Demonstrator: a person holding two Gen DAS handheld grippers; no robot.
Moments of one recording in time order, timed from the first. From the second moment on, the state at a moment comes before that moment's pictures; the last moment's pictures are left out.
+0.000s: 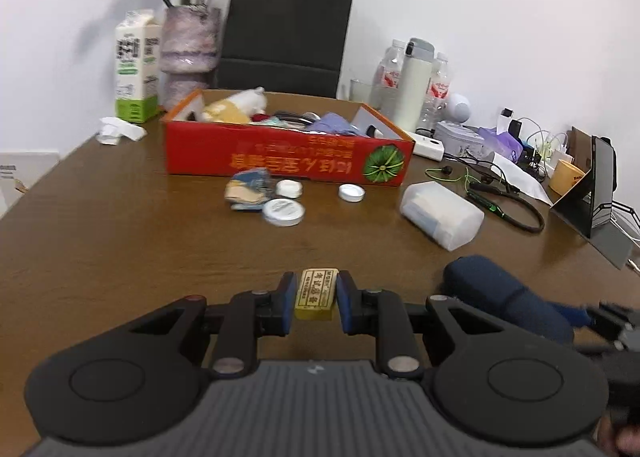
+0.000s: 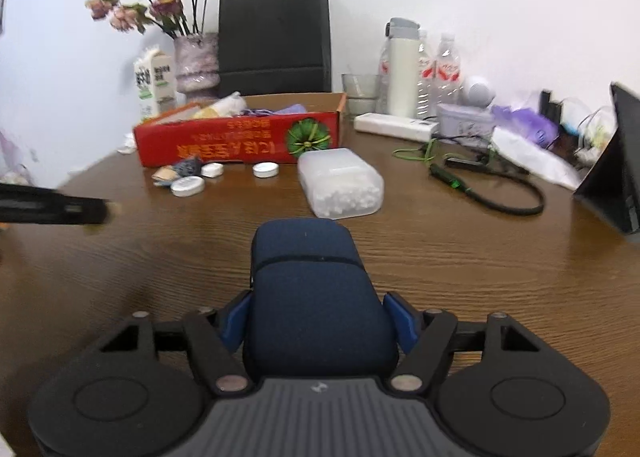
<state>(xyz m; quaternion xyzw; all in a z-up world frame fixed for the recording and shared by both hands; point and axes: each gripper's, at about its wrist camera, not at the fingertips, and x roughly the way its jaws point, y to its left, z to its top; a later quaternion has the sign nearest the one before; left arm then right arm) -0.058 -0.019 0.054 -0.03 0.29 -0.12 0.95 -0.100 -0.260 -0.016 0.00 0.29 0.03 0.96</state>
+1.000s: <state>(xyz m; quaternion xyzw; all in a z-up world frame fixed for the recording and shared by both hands) 0.227 0.053 0.132 -0.05 0.34 -0.11 0.93 0.167 -0.230 0.116 0.09 0.32 0.05 0.94</state>
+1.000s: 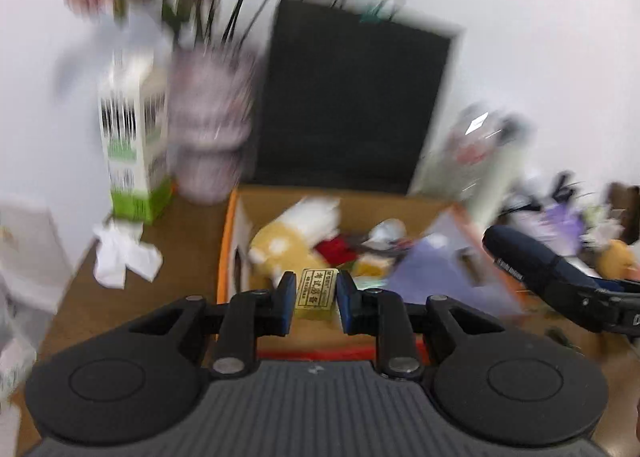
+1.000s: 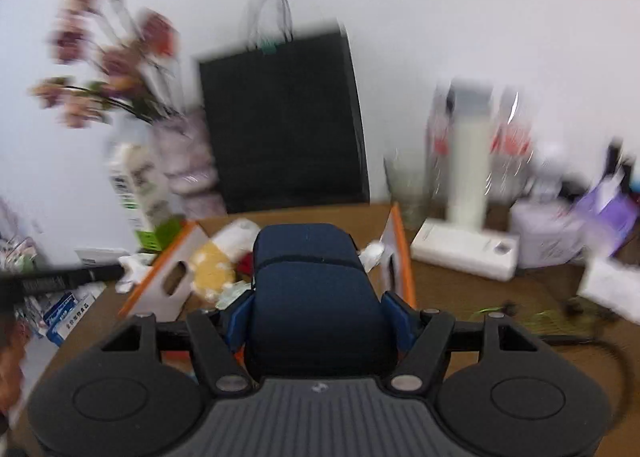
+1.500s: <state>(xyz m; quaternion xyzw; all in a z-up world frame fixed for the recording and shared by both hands) 0.284 0.021 0.081 -0.04 0.44 -0.07 0.89 0.292 -0.196 0.061 0.05 0.45 0.01 0.89</state>
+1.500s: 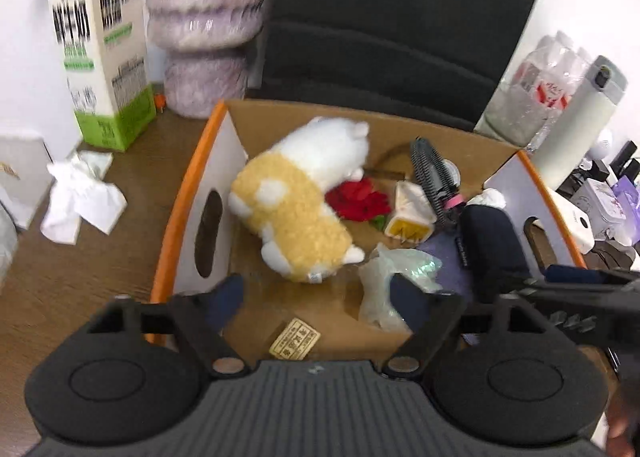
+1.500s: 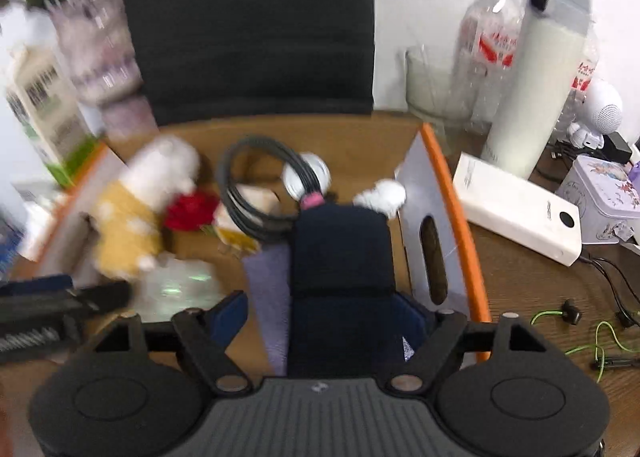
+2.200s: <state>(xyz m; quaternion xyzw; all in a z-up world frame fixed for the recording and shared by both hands) 0.137 -0.011 0.108 0.03 0.35 -0.02 0.94 0.135 -0.220 0.090 0.08 0.35 0.05 0.93</state>
